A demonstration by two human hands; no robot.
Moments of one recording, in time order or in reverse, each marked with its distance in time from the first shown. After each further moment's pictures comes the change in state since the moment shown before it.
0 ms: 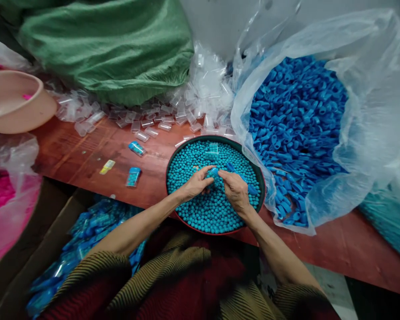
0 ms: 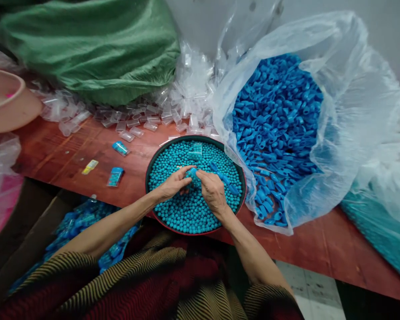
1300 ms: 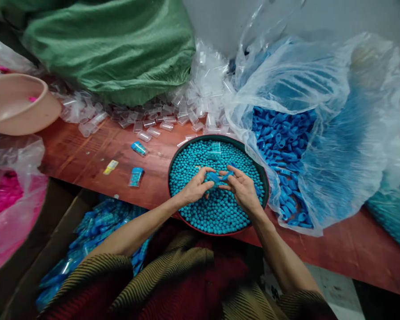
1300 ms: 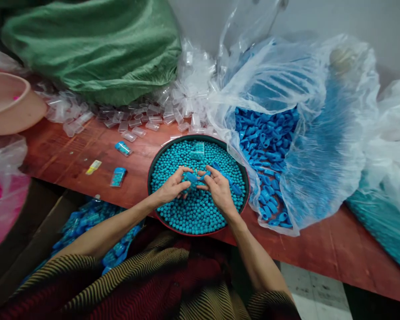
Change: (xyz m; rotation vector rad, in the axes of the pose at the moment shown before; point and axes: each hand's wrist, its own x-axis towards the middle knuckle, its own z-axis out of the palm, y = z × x) left_hand -0.016 0.002 -0.002 0.089 -0.012 0.058; right_hand 0.011 -0.015 -0.005 1.052 -0.054 0.711
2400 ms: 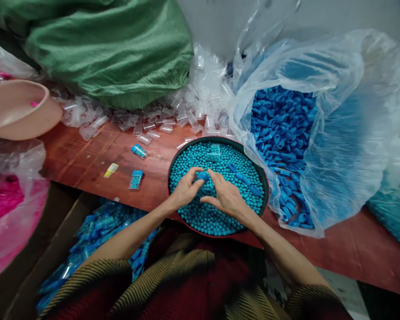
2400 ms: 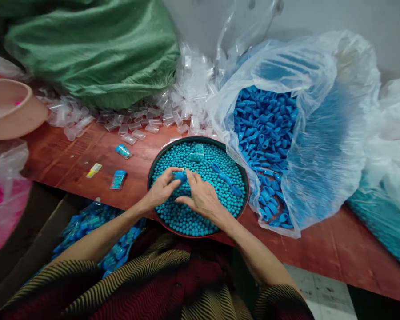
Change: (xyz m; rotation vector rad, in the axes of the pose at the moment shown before) left_hand -0.015 0.004 -0.020 0.314 0.257 0.135; right_hand -0.011 -0.005 0.021 -1.287 -0.260 -0.480
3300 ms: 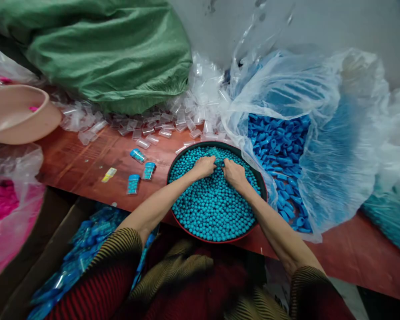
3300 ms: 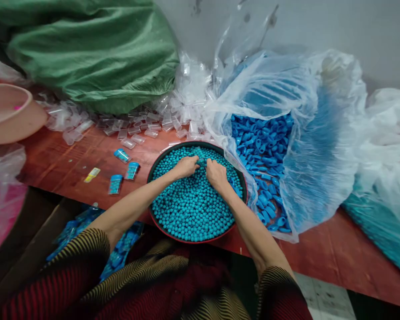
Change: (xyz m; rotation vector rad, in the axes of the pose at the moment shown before) left_hand 0.123 -0.011 0.033 0.771 -0.213 -0.039; right_hand 0.064 0.079 0.008 -0.387 -0.131 0.378
